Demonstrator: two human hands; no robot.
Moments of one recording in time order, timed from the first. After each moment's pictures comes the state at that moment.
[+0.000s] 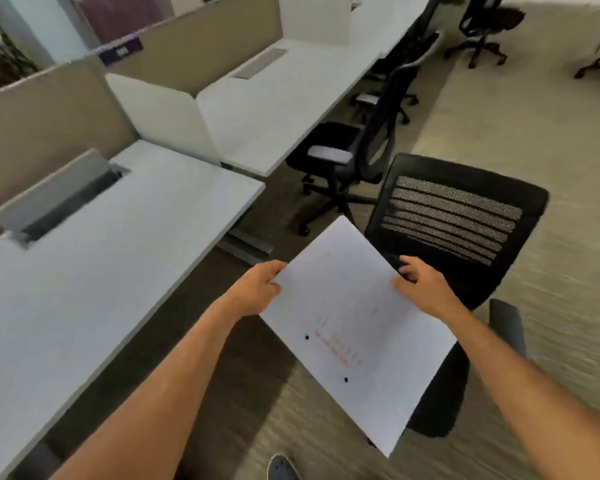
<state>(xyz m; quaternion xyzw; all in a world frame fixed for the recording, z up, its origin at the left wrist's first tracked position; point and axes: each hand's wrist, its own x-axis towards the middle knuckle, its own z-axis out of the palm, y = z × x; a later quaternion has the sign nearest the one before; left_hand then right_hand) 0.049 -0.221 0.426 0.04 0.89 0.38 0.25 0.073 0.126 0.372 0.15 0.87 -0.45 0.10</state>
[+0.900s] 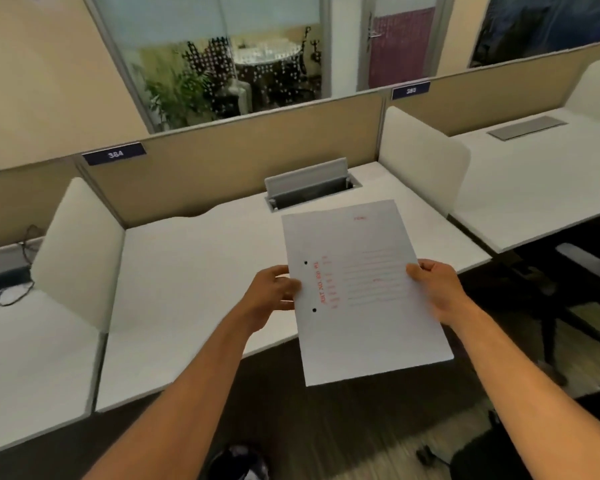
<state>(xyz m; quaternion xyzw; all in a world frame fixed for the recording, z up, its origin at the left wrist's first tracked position) 0.171 -0.614 0.509 -0.29 0.69 0.67 -0.04 -0.020 -0.350 0.498 -0.04 0.74 -0.62 0.27</state>
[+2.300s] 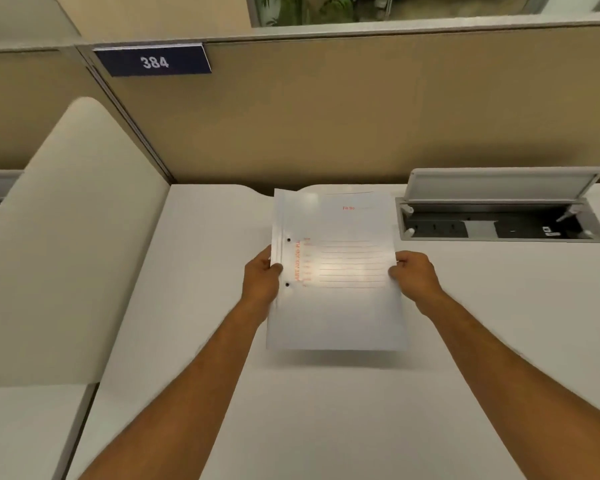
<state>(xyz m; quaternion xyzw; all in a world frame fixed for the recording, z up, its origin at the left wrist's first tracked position) -0.010 -1.127 0.278 -0.56 0.51 0.62 -0.23 -0.255 -0.991 0.277 -0.21 0.84 -0.36 0.34</state>
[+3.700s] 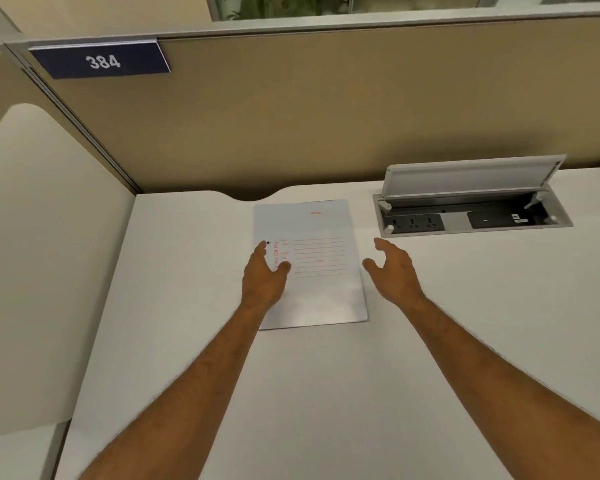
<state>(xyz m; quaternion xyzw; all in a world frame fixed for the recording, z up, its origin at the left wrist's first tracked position) -0.054 -1.147 0.242 -0.57 0.67 0.45 -0.13 -0.250 -1.001 0.263 -0.27 0.87 -0.30 0.28</state>
